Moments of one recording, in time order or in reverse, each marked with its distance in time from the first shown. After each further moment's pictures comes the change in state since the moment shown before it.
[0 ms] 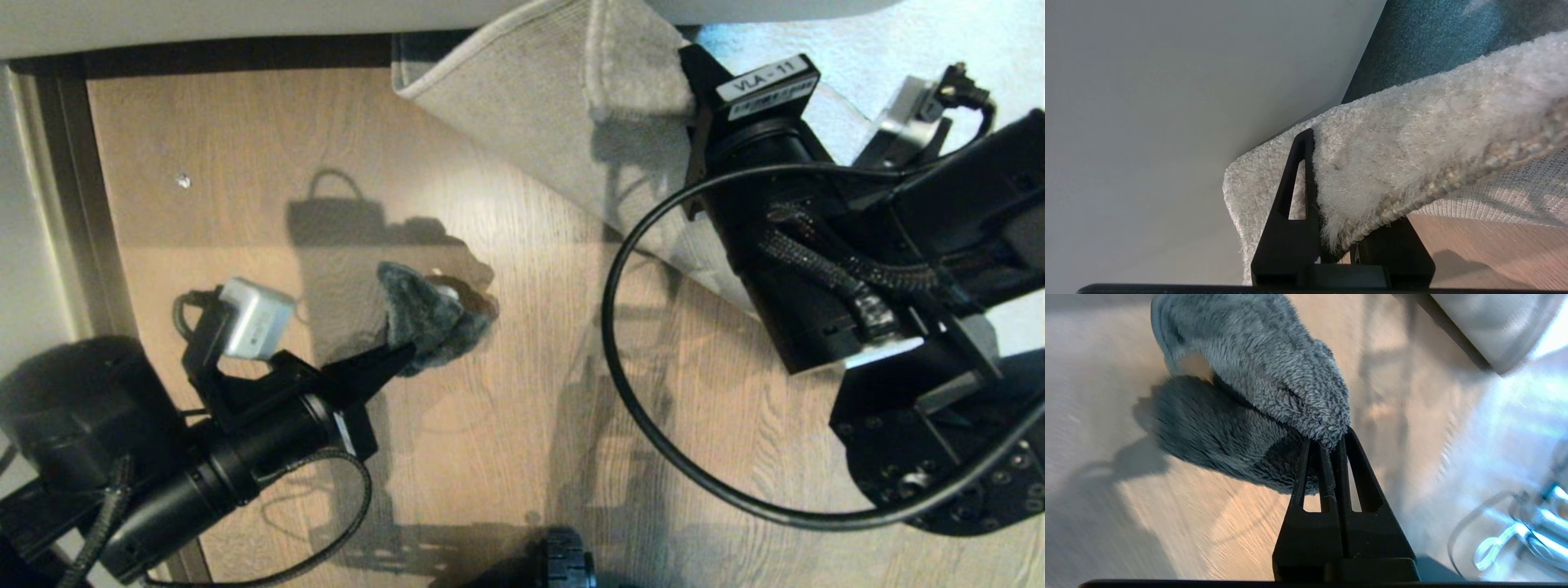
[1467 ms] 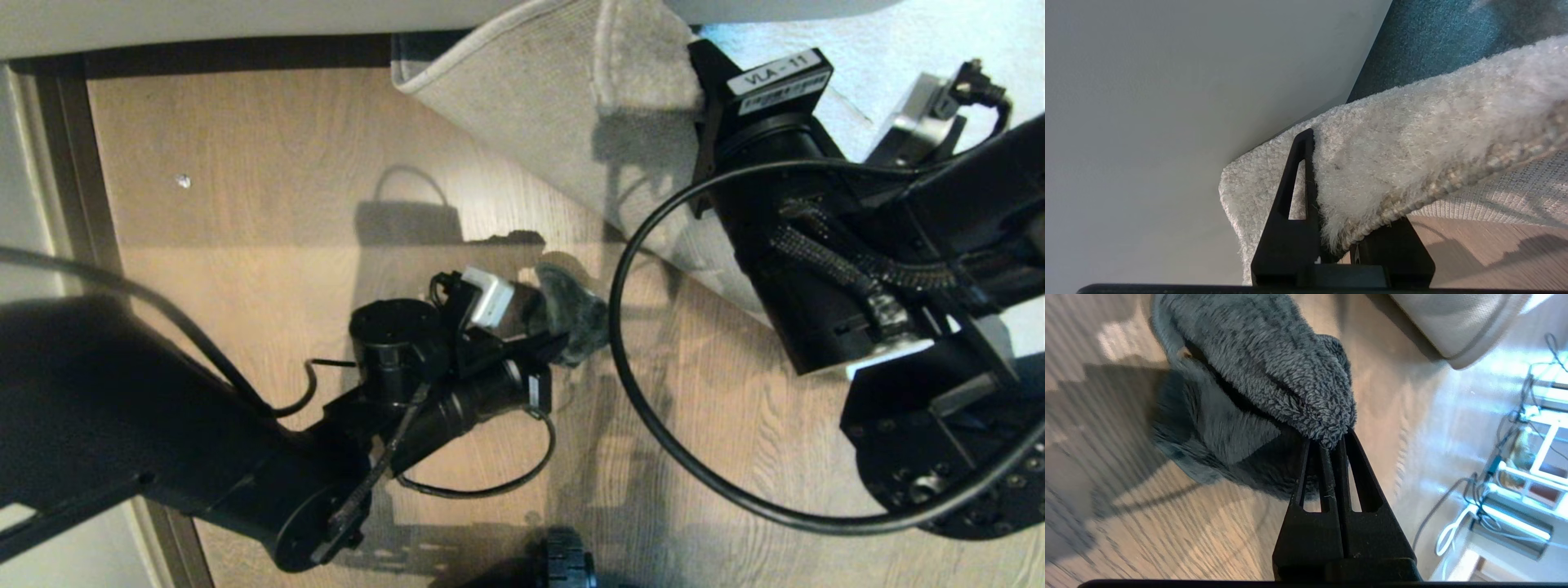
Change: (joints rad) left arm -0.194 0.471 -0.452 -0.002 0.014 -0.026; right arm 0.000 -0.014 0.008 -0.002 -0.019 -0.004
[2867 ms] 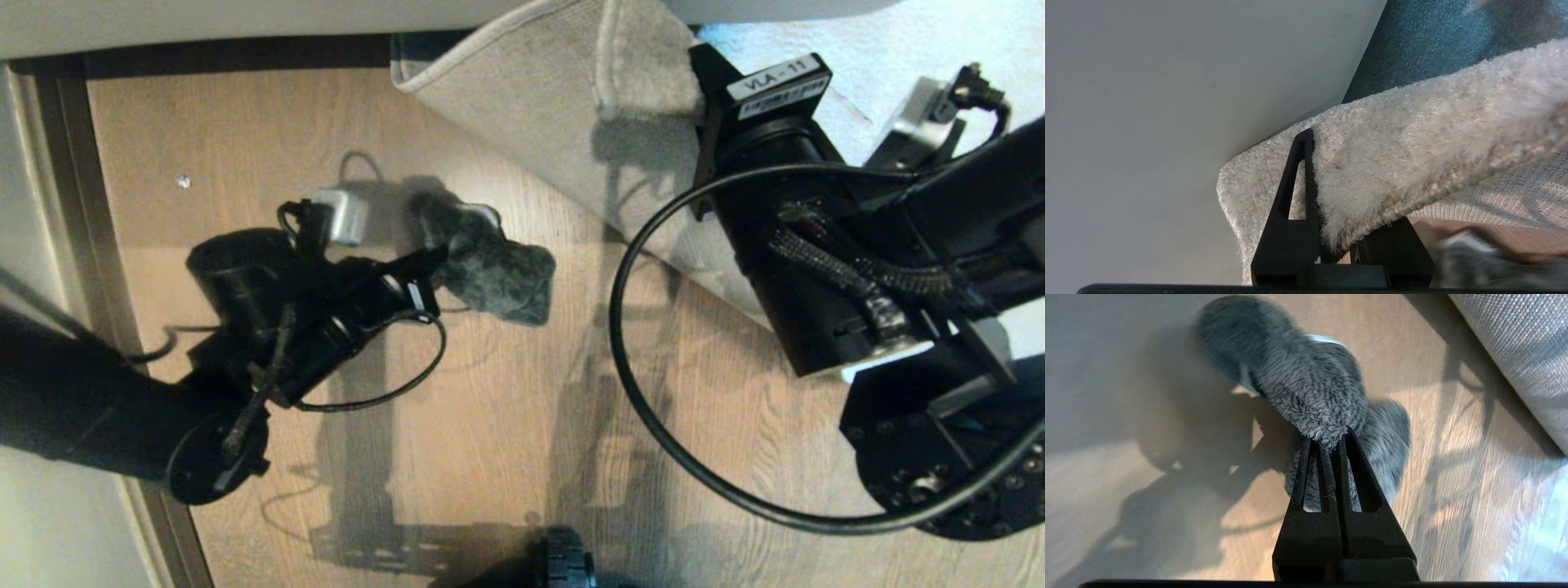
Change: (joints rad) left arm 0.294 -0.157 0.021 -0.020 0.021 -0.001; right arm 0.000 0.004 0.007 0.000 0.000 -0.001
